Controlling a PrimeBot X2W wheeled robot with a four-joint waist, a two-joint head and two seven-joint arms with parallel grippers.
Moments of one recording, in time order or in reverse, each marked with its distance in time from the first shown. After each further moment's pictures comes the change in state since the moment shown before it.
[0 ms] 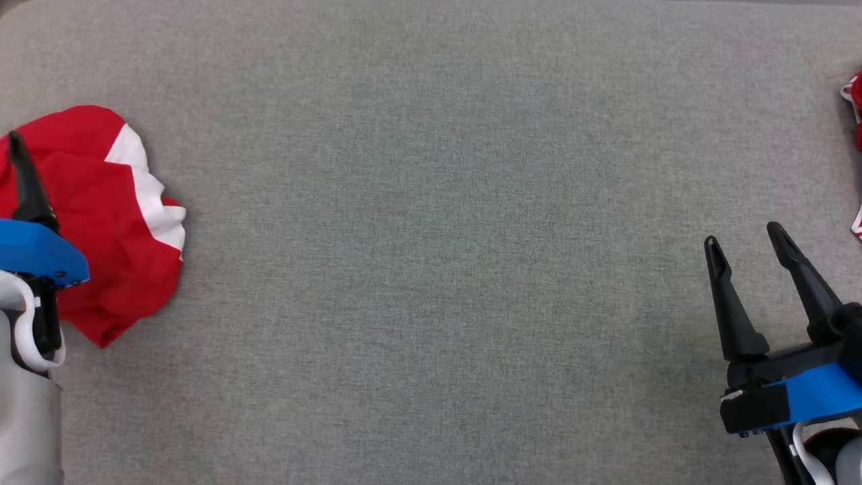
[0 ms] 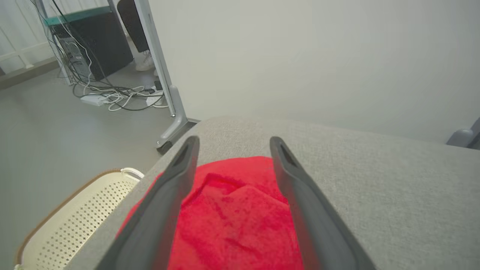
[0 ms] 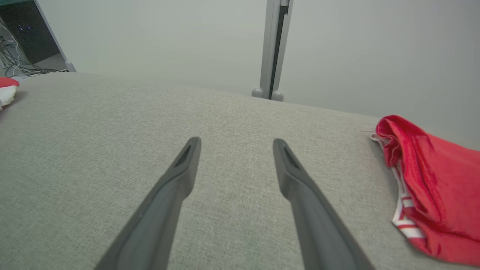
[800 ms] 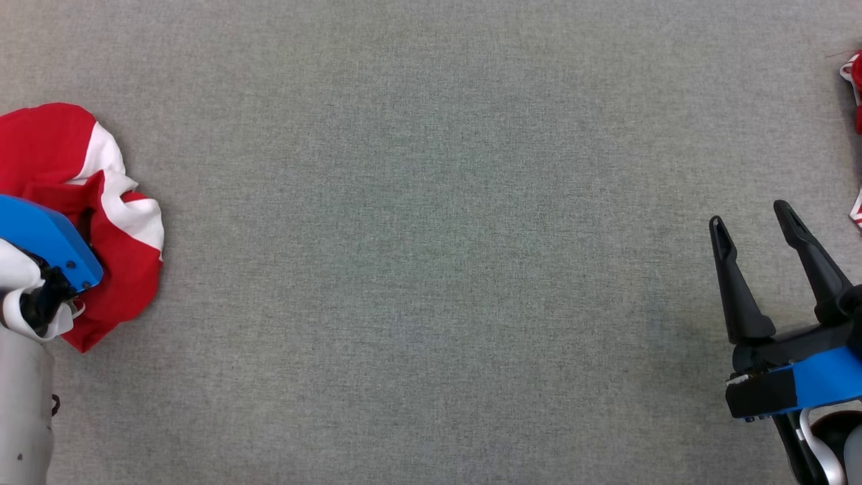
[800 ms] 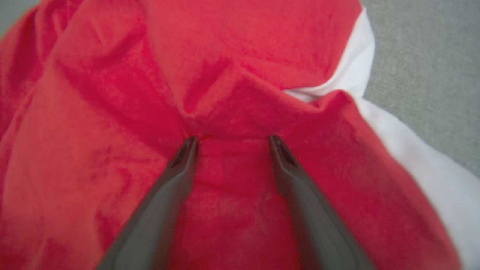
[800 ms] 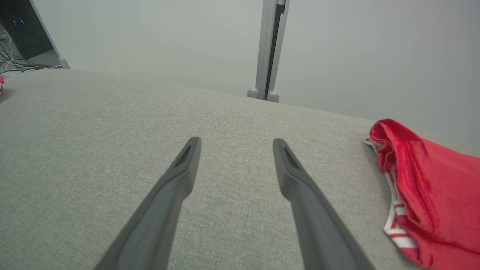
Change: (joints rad) left arm -0.200 0.019 -0.078 0.400 -0.133 -0.108 0.526; right arm -0.043 -0.029 0.002 -0.018 0.010 0.000 0.019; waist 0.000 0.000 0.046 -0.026
